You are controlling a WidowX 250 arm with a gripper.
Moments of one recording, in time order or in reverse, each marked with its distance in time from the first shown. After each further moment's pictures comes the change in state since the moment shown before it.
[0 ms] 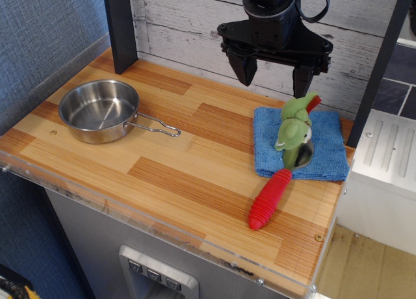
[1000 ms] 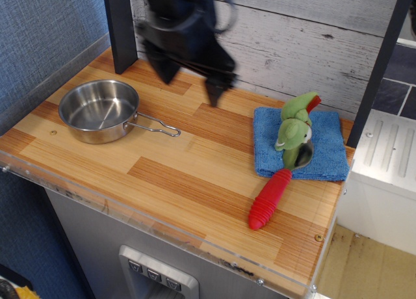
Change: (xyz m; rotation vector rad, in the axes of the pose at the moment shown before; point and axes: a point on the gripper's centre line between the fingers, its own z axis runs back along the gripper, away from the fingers) arm -0.042 0.078 0.034 0.109 -0.046 -0.165
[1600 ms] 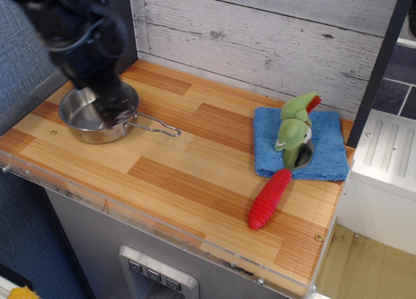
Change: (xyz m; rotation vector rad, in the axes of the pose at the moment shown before) arm -0.060 0.063 0.012 0.114 0.083 -0.335
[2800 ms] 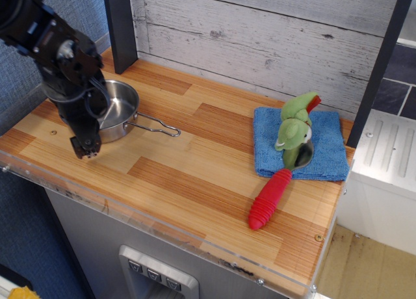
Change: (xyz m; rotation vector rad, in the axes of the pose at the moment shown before) arm -0.028 0.021 -0.089 0.060 0.150 -0.249
